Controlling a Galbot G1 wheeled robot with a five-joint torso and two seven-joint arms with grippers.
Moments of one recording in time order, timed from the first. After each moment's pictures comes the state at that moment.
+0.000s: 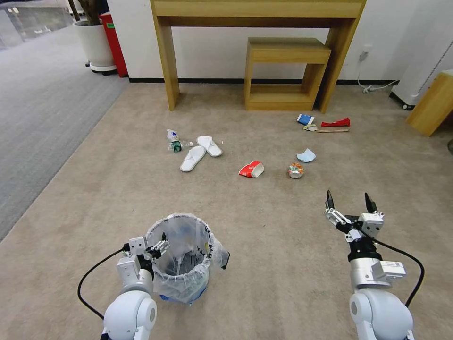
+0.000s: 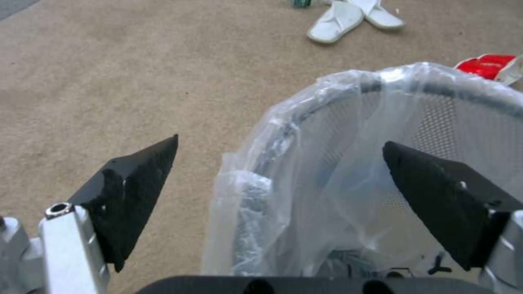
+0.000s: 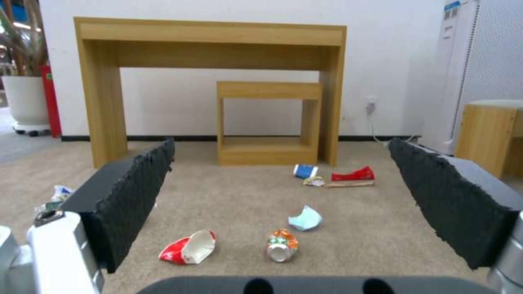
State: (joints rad) left arm 1.47 -1.50 -0.53 -2.00 -0.23 0.39 -0.28; right arm -1.46 1.51 0.76 2.04 0.15 0.15 -0.08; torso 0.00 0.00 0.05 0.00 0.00
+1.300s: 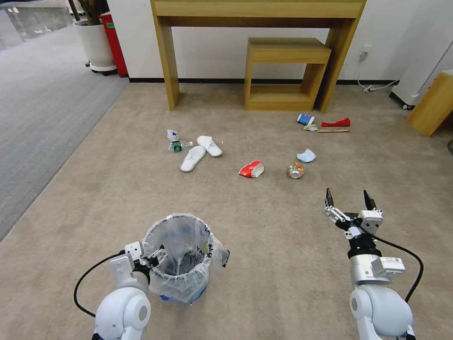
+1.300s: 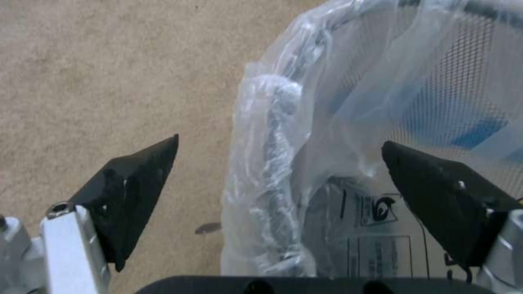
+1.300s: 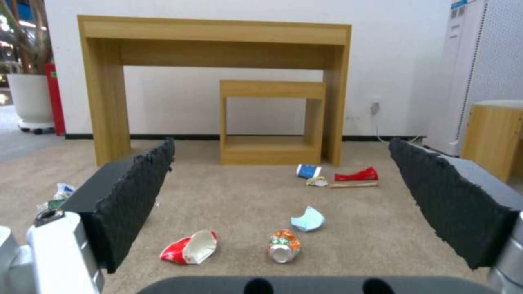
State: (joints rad) left arm 1.48 -1.45 -0.54 -2.11 -0.51 0.68 -0.47; right arm -1.44 1.48 0.76 2.01 0.17 0.14 -0.09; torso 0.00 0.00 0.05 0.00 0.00
